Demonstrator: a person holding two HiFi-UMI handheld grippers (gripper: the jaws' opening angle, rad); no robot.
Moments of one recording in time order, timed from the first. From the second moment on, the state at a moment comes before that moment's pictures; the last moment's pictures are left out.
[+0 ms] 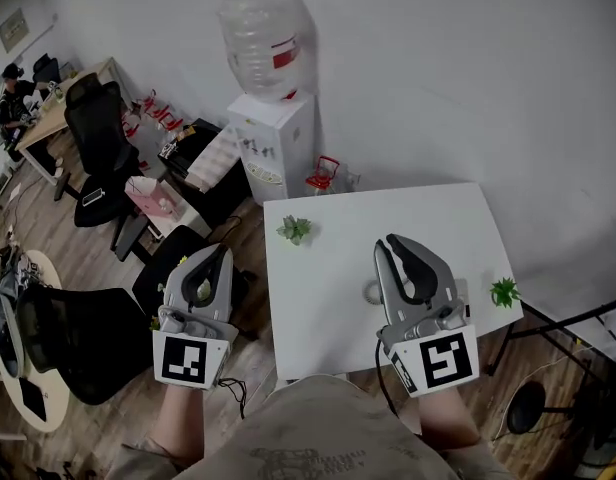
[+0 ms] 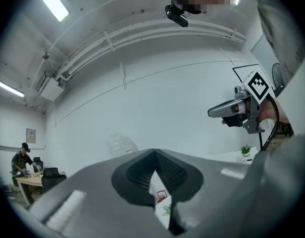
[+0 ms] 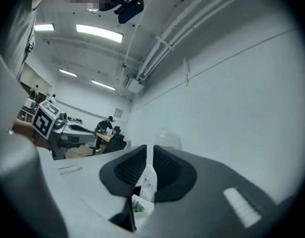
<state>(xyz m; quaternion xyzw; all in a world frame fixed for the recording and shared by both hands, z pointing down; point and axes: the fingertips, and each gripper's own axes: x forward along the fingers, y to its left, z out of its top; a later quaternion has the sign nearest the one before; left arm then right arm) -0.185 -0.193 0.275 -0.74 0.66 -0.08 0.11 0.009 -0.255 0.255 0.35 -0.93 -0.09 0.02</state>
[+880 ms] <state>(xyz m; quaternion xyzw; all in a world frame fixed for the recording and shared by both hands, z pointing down) -0.197 -0.126 0.369 -0.72 0.68 -0.16 0.01 -0.016 -0.200 0.370 0.26 -0.96 0.02 0.13</state>
